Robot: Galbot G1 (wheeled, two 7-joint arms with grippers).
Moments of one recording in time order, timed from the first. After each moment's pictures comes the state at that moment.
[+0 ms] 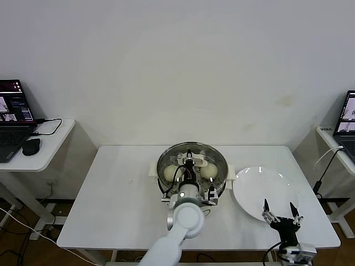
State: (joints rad) left arm 0.89 -1.61 0.12 -1.66 1.60 0.60 0.35; right arm -1.61 1.43 0.76 1.97 0.26 -0.01 0.04
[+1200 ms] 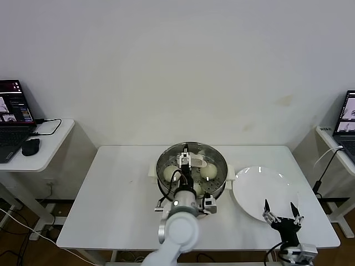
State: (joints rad) left arm 1.01 -1.59 0.11 -1.88 1.61 0.60 0.42; right arm -1.62 1.41 0.76 1.97 0.26 -0.02 0.04
